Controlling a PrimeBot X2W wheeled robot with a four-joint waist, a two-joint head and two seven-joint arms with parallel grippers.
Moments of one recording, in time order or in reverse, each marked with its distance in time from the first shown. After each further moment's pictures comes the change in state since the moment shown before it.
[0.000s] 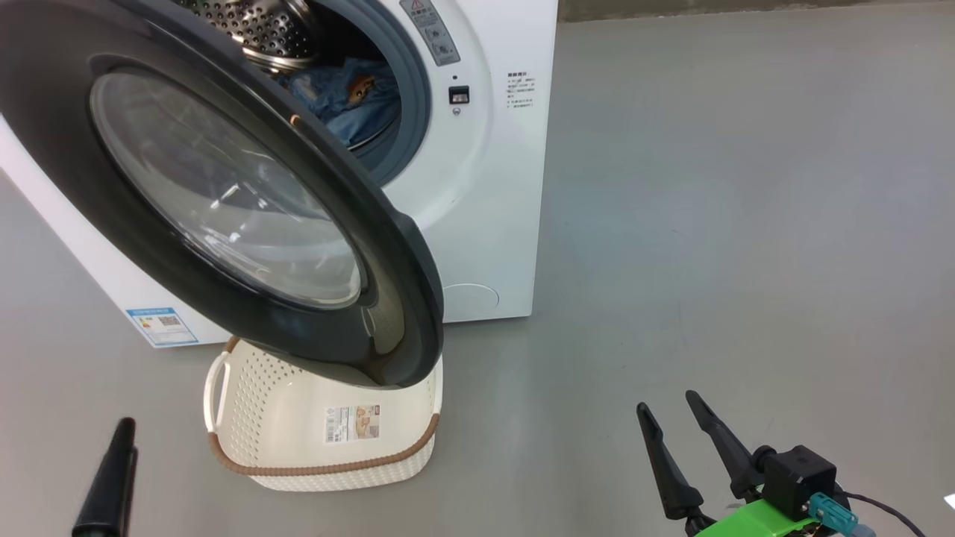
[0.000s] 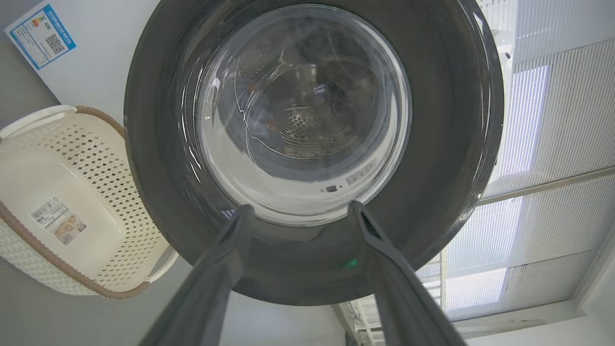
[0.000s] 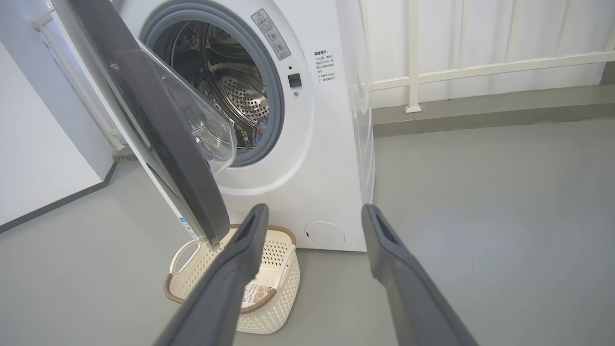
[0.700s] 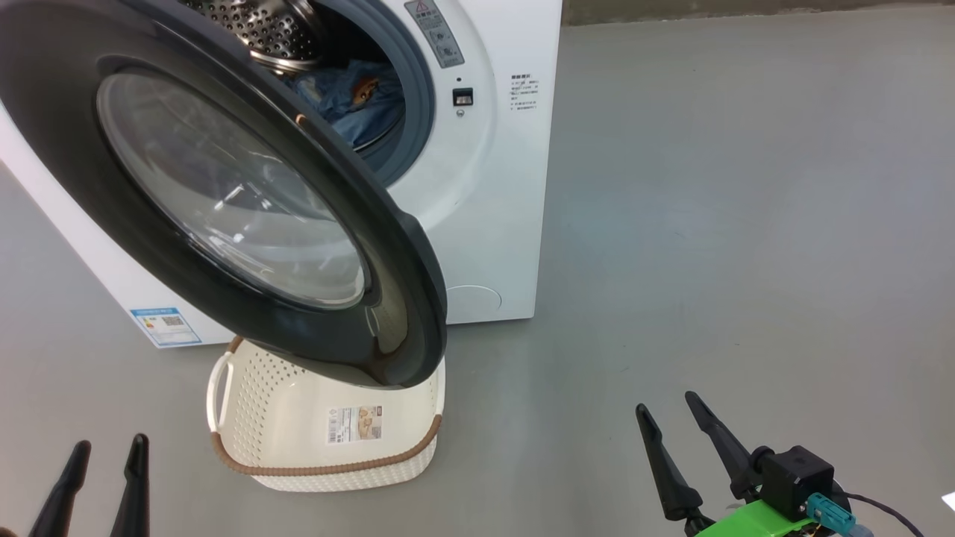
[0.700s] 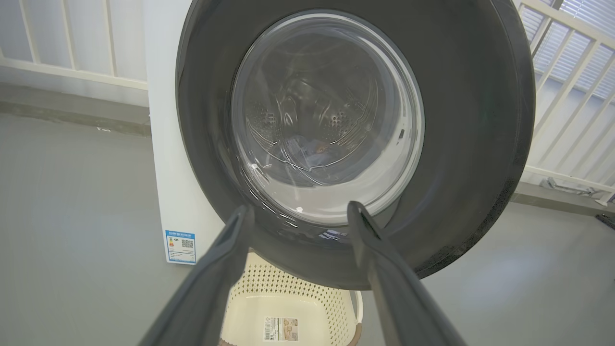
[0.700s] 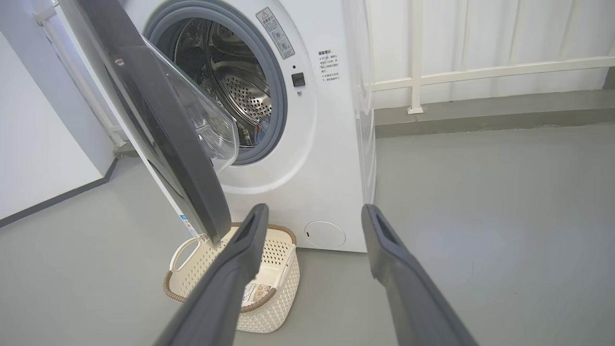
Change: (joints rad) left arm 0.054 0.322 -0.311 0.066 0.789 -0.007 -0.576; right arm 0.000 0.000 0.001 0.002 -0.013 0.000 0.000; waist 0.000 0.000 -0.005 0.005
